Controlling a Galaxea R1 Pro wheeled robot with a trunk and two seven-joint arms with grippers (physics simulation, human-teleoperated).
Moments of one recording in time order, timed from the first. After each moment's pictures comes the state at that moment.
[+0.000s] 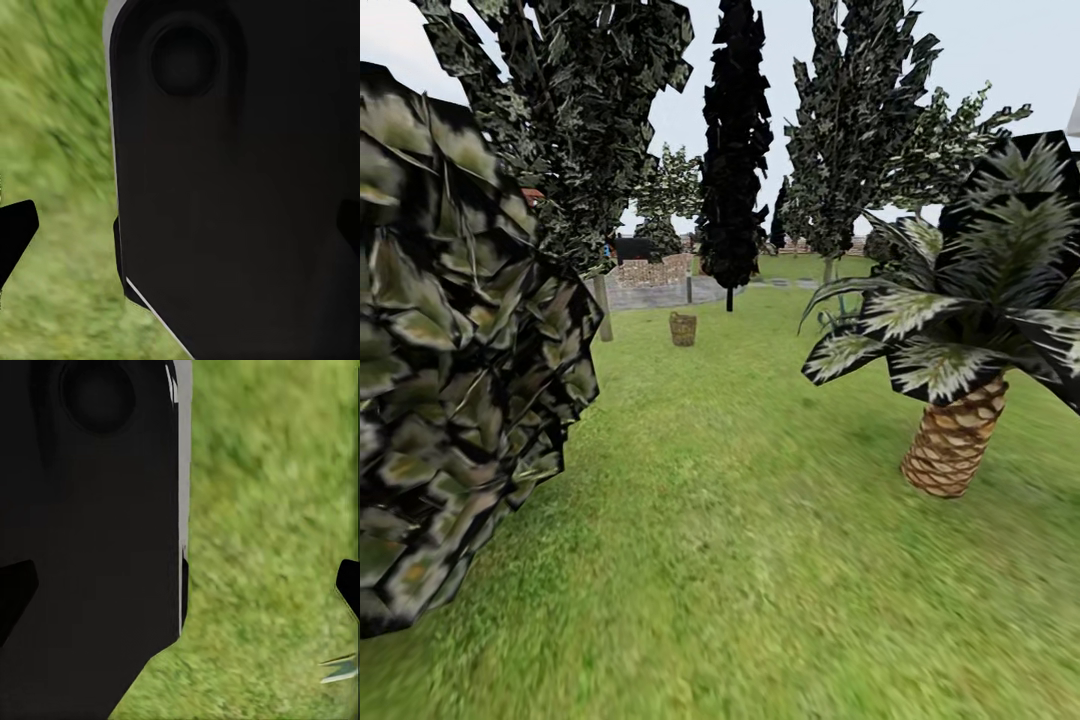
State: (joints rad) left arm 0.02 0.06 0.01 -0.03 0.01 0.01 -0.12; right arm 0.01 -0.06 0.00 0.02 0.00 0.00 -0.01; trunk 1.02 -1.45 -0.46
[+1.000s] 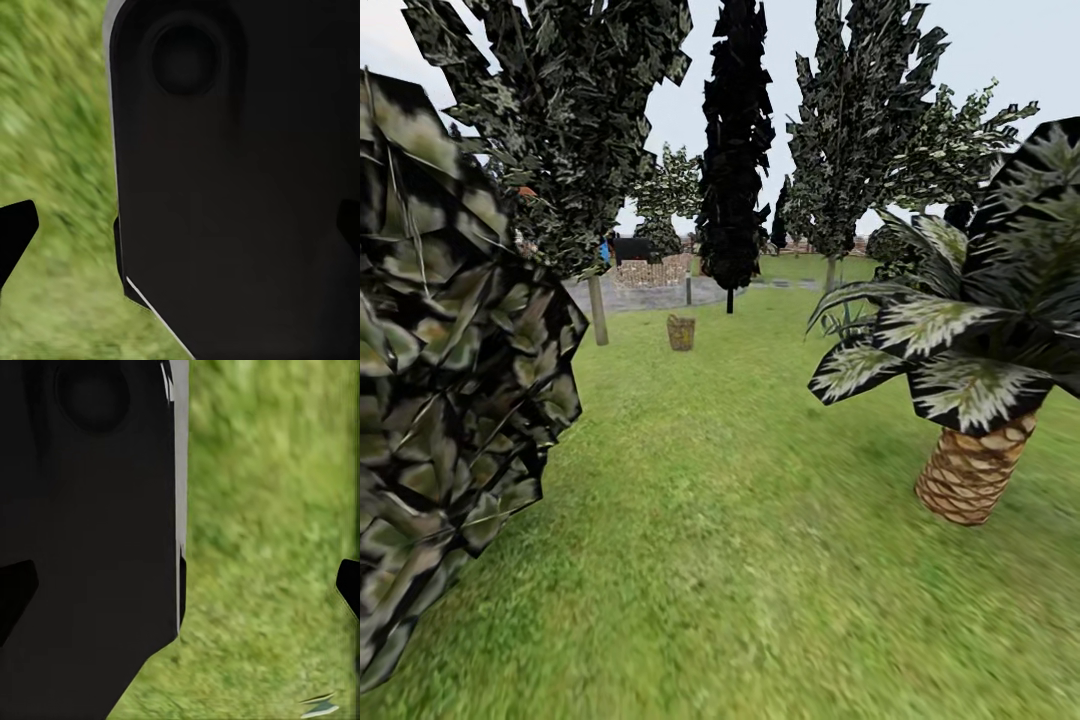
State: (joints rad) left arm 0.02 0.06 0.01 -0.03 0.01 0.01 -0.12; right arm 0.01 -0.07 0.00 0.02 0.00 0.00 -0.01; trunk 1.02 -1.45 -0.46
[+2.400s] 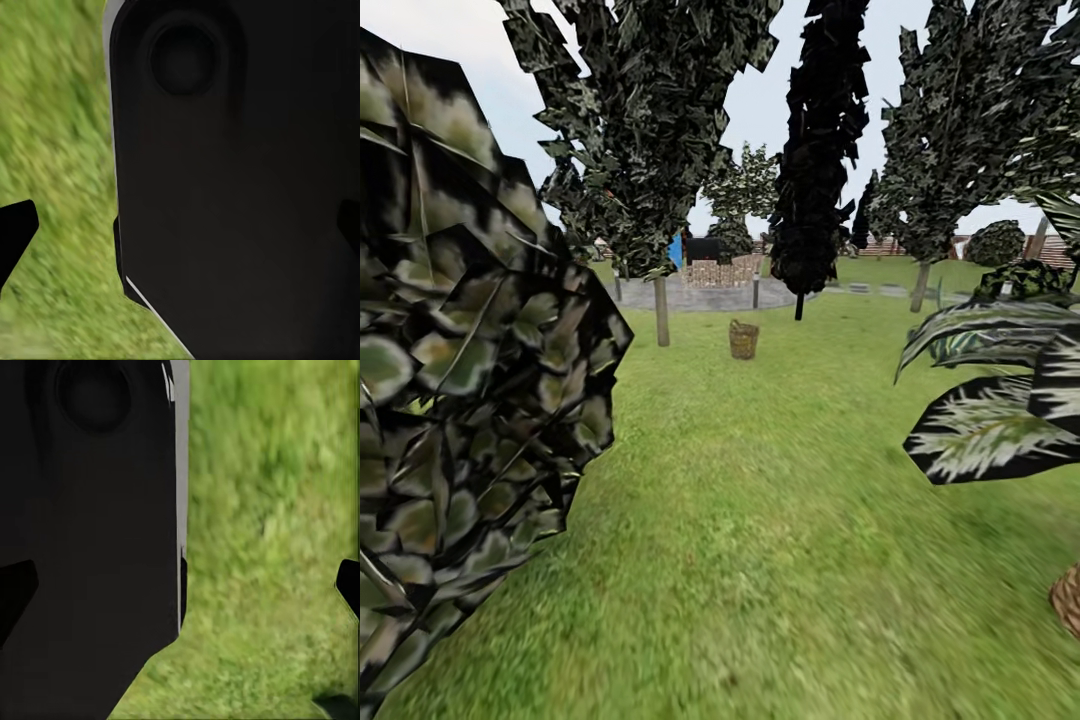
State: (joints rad) left arm 0.02 0.06 0.01 -0.03 0.01 0.01 -0.12; right arm 0.01 -0.07 0.00 0.02 0.00 0.00 -0.01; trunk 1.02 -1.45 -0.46
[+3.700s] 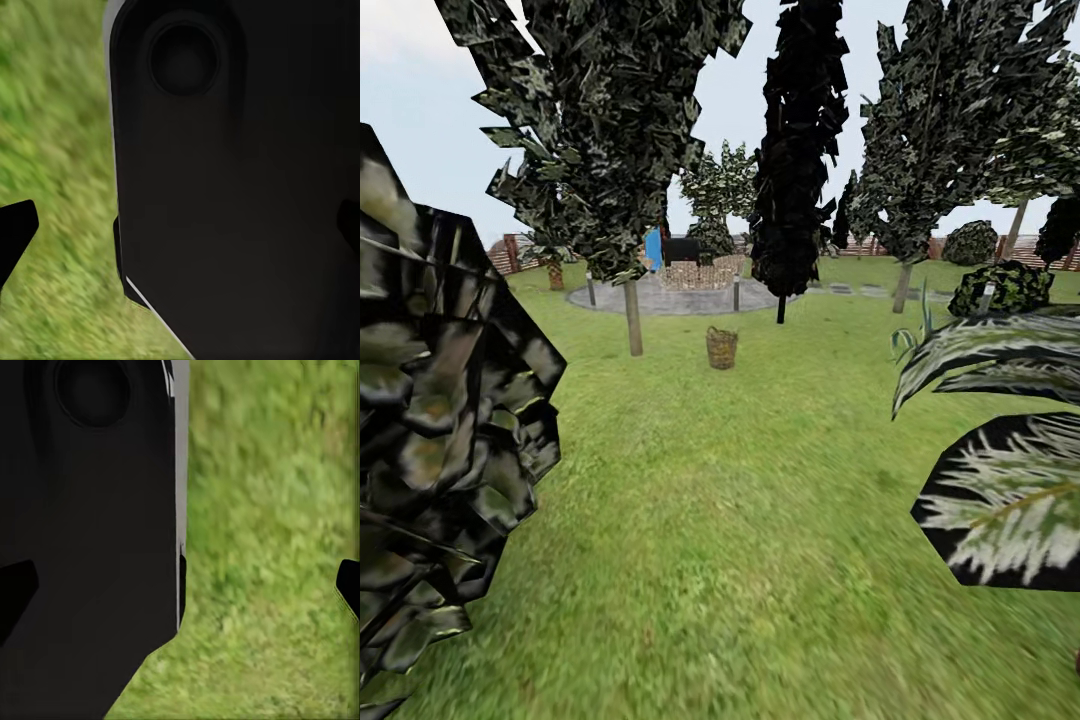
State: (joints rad) left arm 0.02 0.06 0.01 -0.03 0.01 0.01 -0.12; right arm 0.01 -0.07 0.00 0.02 0.00 0.00 -0.01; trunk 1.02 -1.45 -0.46
